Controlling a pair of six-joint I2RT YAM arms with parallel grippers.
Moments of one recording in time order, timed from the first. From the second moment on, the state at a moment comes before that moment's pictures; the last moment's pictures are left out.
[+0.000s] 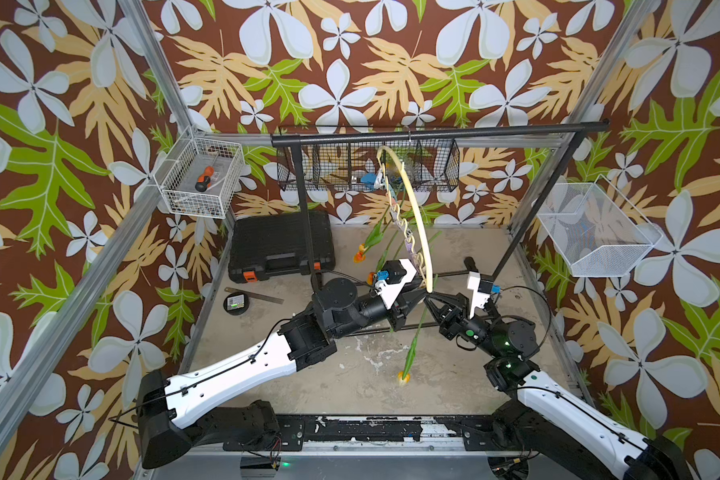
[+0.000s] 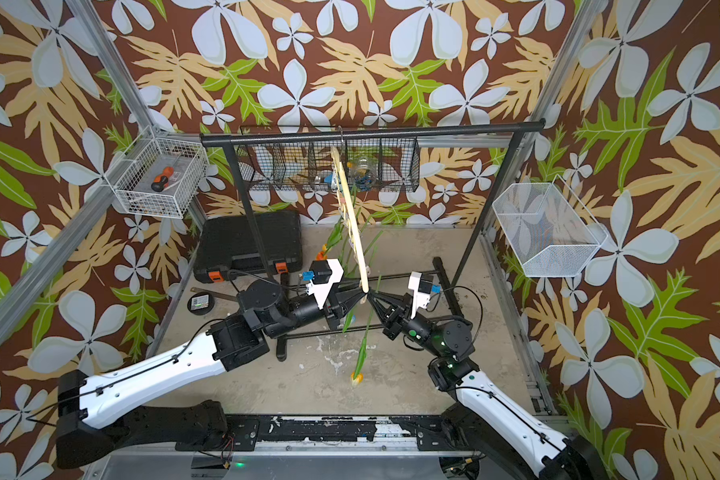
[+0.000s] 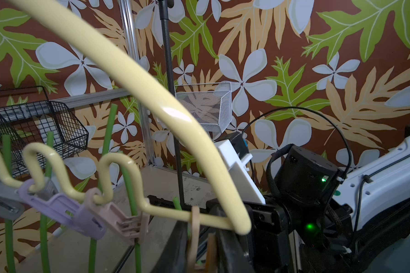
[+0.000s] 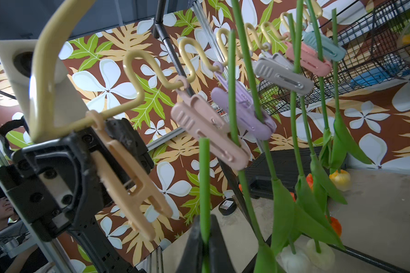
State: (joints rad) left arm -1.02 1.20 1.08 0.21 0.11 -0.01; right arm 0.53 0.85 0.37 0.87 -0.47 0.69
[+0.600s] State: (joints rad) left arm -1.02 1.22 1.05 0.37 0.07 -0.11; right arm 0.58 0.89 0.36 0.97 -0.46 0.74
